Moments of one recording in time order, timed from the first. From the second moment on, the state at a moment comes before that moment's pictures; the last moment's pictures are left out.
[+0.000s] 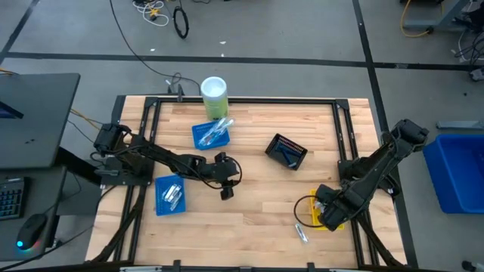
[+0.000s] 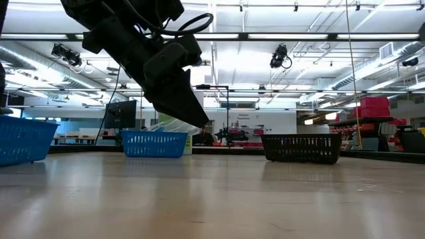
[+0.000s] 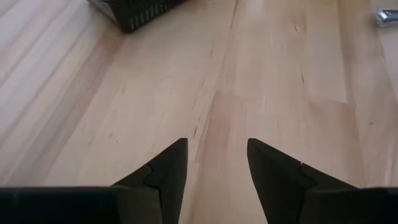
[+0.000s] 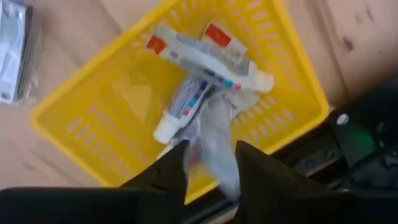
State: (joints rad) left arm -0.17 1.68 0.82 0.15 -0.26 -0.31; right arm 0.82 1.39 0.93 -1.19 -0.05 1.41
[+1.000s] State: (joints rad) left arm -0.16 1.68 0.82 0.18 -0.27 -0.33; right arm 0.74 1.46 1.01 -0.43 0.25 0.85
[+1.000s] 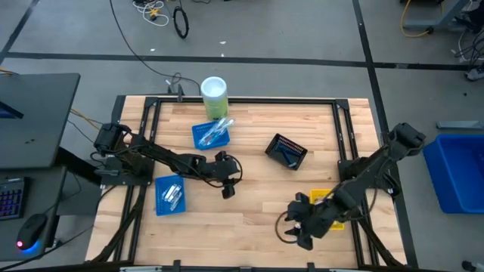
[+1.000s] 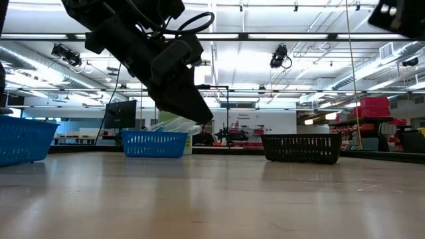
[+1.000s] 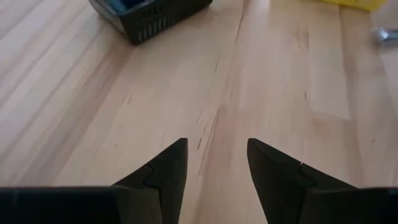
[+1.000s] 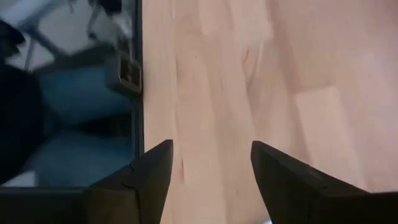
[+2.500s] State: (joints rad) left arm -0.16 1.68 0.82 0.19 -0.27 -0.18; right arm 0.56 1.78 1.01 -0.59 -0.20 0.96
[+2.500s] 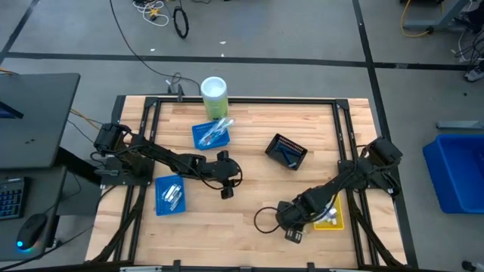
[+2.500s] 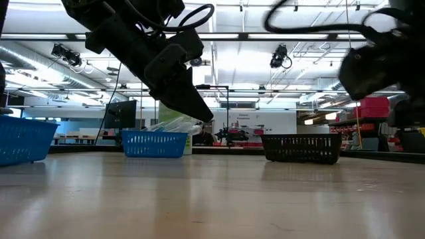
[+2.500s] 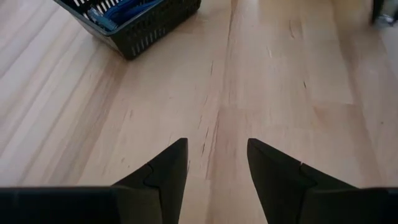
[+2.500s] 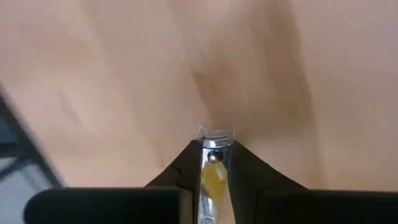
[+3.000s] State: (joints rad) left arm -0.18 1.68 0.82 0.32 -0.01 -0.14; right arm 0.37 1.63 1.11 -0.33 0.42 0.54
